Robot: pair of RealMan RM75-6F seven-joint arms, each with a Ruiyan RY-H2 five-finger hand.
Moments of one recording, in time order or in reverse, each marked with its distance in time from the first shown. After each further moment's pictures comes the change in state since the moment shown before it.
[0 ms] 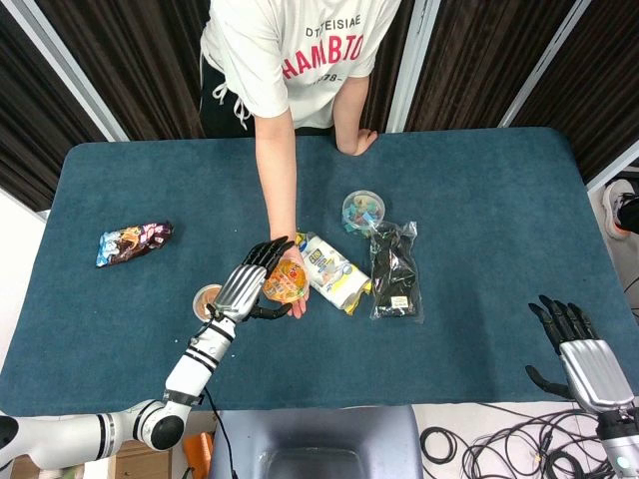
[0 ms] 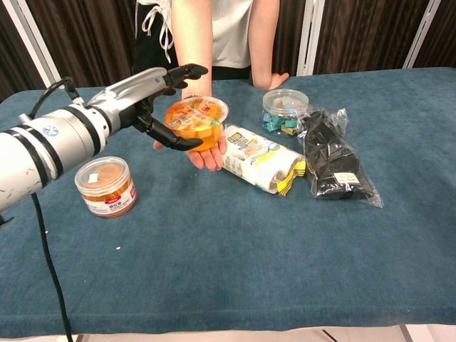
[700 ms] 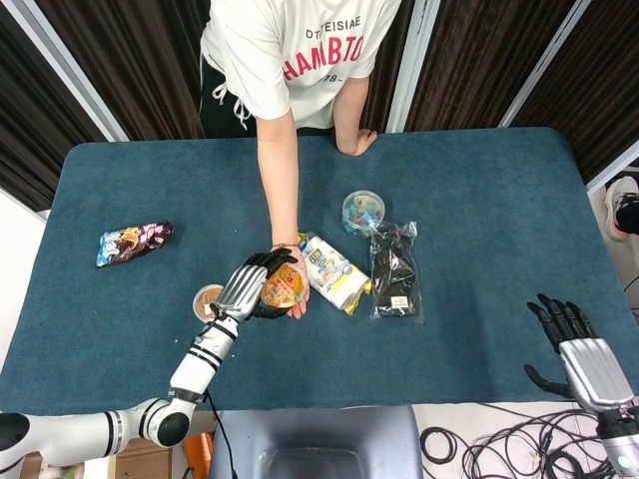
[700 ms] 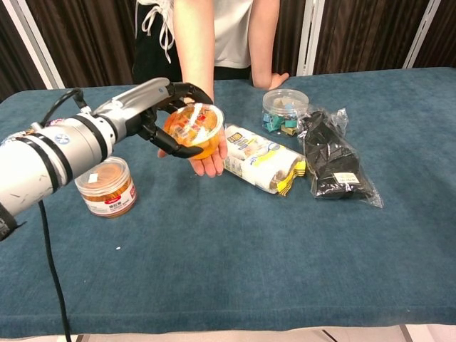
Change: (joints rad) left arm -0.020 -0.042 0.011 0.071 -0.024 -0.007 -0.002; right arm 0.005 0.009 -0.001 -0.003 -0.012 0.005 0.021
